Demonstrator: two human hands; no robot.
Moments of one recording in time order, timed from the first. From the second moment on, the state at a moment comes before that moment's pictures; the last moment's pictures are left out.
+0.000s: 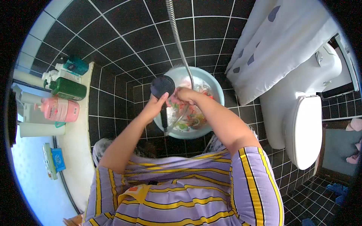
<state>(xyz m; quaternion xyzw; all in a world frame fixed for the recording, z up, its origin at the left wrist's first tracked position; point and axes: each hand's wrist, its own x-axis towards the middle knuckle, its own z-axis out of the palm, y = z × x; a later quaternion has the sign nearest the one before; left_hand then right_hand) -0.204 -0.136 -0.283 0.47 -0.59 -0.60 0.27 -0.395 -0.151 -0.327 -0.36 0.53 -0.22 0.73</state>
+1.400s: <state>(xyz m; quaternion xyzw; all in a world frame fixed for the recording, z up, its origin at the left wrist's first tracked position) -0.111 -0.213 -0.256 0.54 -0.75 -0.39 -0.02 -0.388 -0.131 -0.460 -0.67 0.69 -0.03 0.25</state>
